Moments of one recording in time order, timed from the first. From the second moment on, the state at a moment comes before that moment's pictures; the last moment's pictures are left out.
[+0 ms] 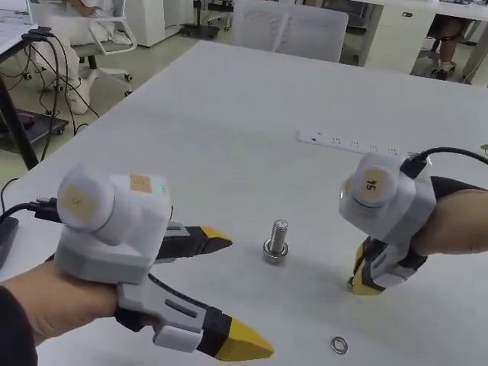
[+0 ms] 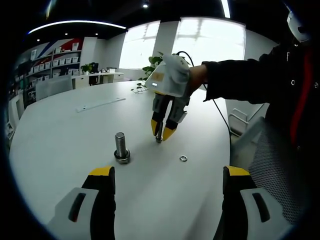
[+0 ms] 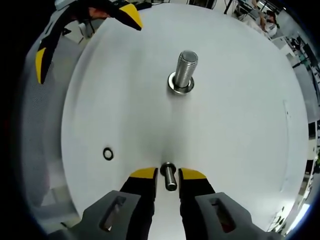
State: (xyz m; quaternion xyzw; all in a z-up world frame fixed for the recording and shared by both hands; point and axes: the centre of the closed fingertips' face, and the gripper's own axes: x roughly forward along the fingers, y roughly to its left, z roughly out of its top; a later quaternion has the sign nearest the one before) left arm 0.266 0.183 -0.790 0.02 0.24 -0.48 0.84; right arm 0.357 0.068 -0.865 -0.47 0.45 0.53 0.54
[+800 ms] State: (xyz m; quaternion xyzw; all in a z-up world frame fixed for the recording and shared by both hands) left arm 0.266 0.182 -0.789 0.02 0.24 -0.49 0.84; right arm 0.363 0.037 -0.854 -0.45 0.45 0.51 0.57
